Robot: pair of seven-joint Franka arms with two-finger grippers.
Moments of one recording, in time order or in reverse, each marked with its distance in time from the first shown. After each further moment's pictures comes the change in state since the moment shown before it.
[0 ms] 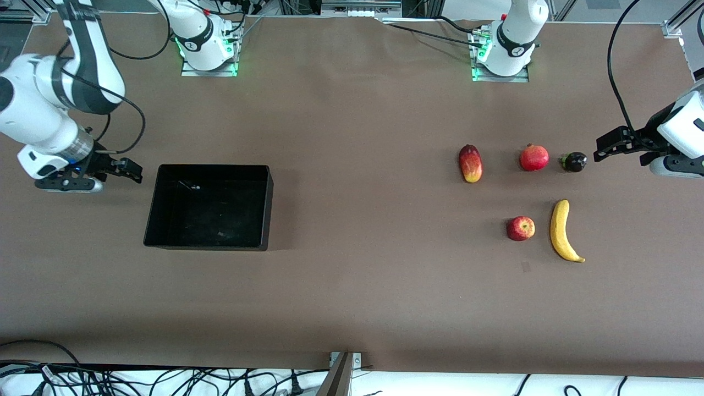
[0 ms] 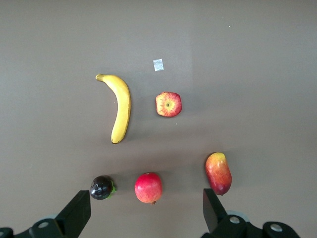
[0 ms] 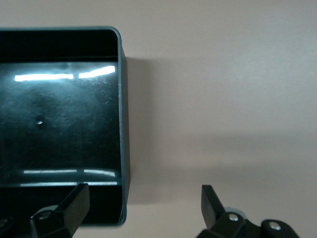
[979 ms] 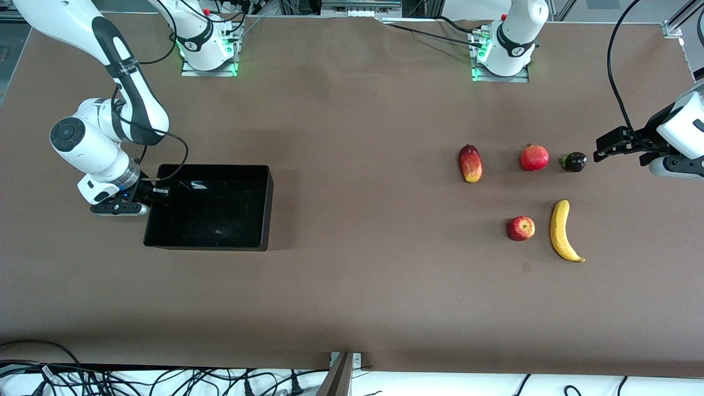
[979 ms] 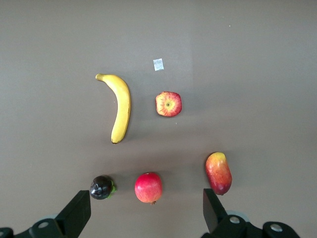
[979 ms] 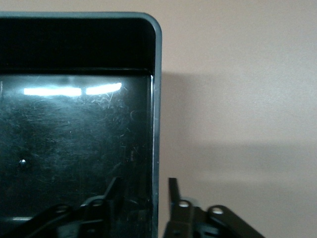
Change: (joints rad) left arm -0.001 0.001 0.001 0.000 0.000 0.000 0.000; right arm 0.005 0.221 0.062 -0.006 0.017 0.298 0.016
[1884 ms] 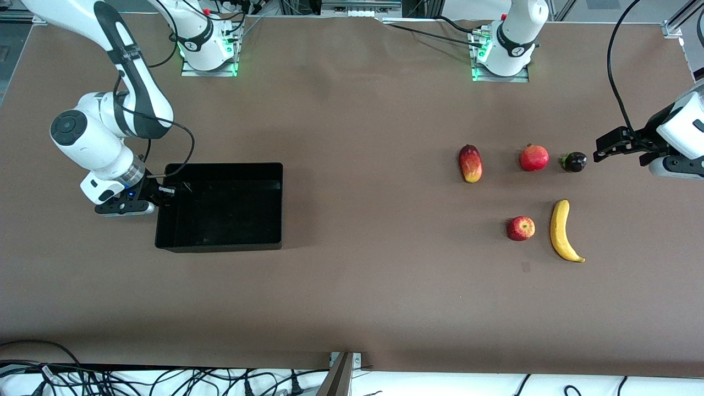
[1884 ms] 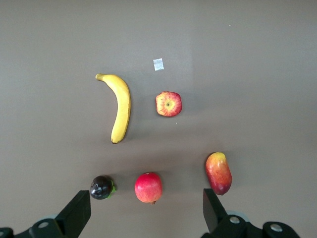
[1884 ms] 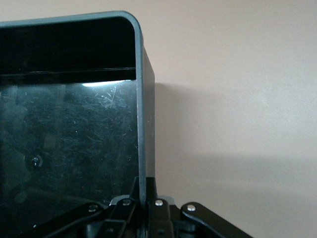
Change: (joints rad) left arm 0.000 0.001 0.000 0.000 0.000 0.000 0.000; right arm 0.003 -0.079 0.075 0.062 0.000 -0.133 -0.001
